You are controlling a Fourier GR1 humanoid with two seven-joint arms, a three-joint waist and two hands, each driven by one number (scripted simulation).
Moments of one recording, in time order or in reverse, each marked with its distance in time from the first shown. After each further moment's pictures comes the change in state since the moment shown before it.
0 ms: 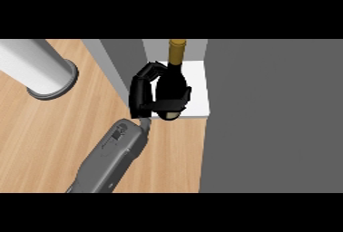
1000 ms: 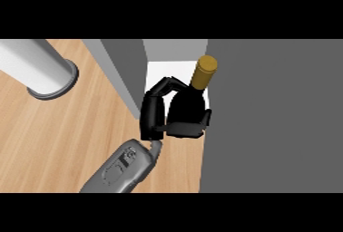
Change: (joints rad) left arm 0.107 -0.004 -0.188 -0.259 -0.088 0.133 0.136; right arm -0.029 -0.003 0.015 -0.002 0.014 -0.015 0.020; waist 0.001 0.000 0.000
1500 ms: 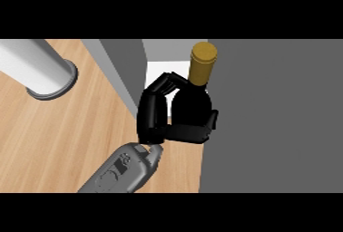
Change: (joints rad) left arm 0.003 0.000 -0.006 -0.168 0.015 0.012 0.122; right arm 0.021 0.002 0.000 -0.005 0.001 0.010 -0.003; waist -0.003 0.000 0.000
